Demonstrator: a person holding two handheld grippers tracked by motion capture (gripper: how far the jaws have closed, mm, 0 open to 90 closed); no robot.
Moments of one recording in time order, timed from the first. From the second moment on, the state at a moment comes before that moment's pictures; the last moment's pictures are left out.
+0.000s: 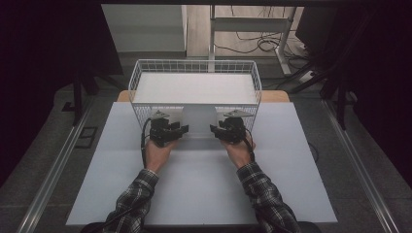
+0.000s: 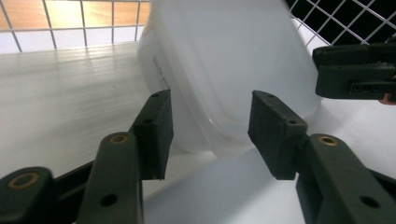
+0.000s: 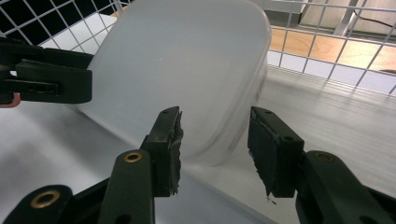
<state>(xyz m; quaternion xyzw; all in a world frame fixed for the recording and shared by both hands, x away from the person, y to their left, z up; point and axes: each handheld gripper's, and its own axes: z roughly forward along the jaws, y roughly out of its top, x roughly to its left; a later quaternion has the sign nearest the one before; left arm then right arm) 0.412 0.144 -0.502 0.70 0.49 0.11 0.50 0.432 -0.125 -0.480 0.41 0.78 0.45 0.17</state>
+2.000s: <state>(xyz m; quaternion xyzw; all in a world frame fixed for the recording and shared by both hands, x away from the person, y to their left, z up) 0.268 0.186 -0.519 0.77 0.40 0.15 0.47 0.428 -0.054 -0.508 0.33 0.82 0.44 0.15</state>
